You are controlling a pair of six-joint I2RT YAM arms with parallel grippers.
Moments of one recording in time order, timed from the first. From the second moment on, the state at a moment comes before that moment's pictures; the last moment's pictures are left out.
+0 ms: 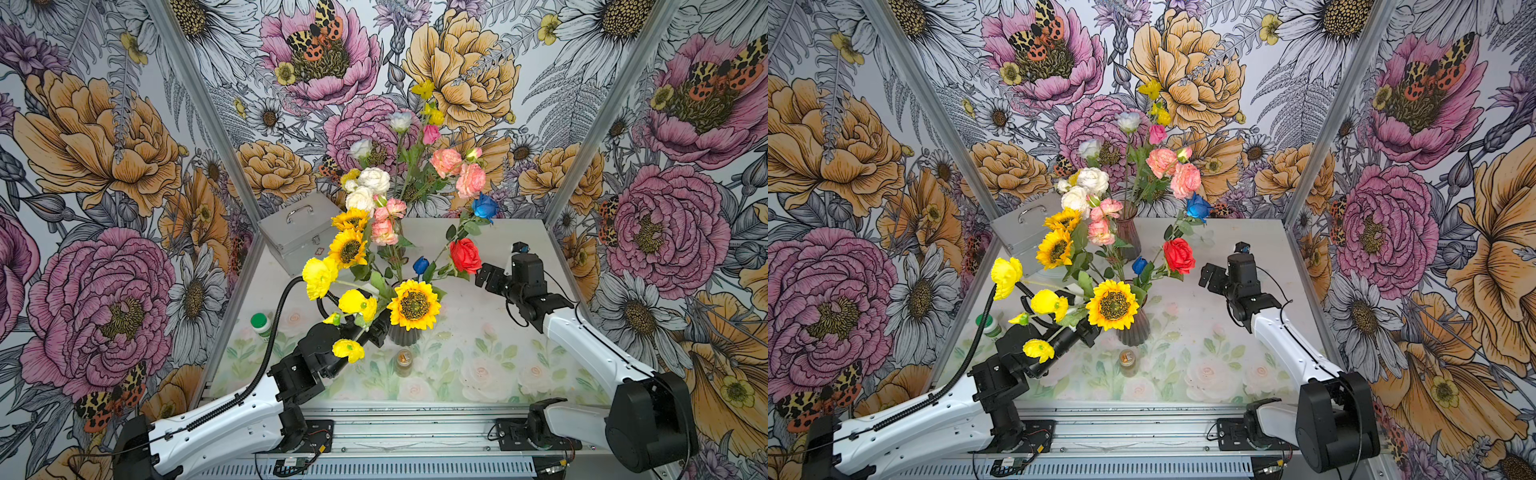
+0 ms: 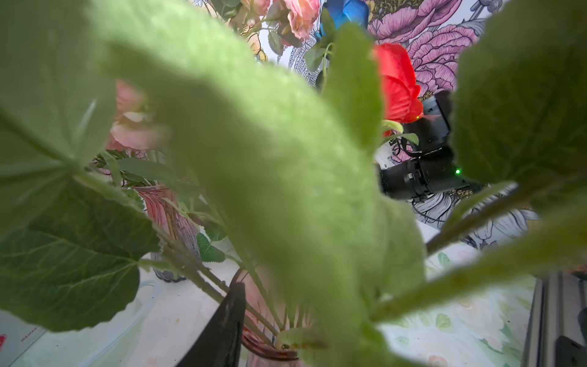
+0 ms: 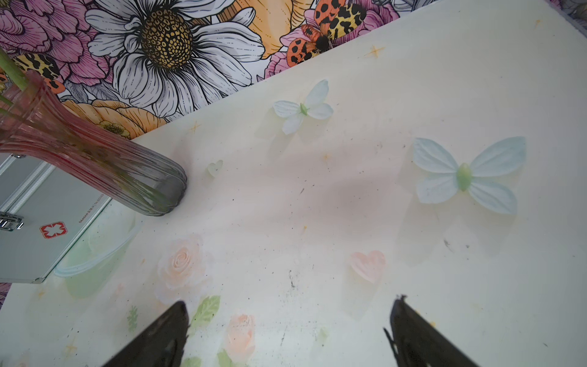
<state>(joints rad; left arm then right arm) -1.00 0.77 0.52 0.24 -0.31 -0.02 0.19 1.24 0.81 -0.20 -0.01 0.48</state>
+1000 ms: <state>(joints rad) -1.01 0.96 1.03 -0.15 -0.32 0.03 0.19 1.22 0.81 -0.20 -0.04 0.48</state>
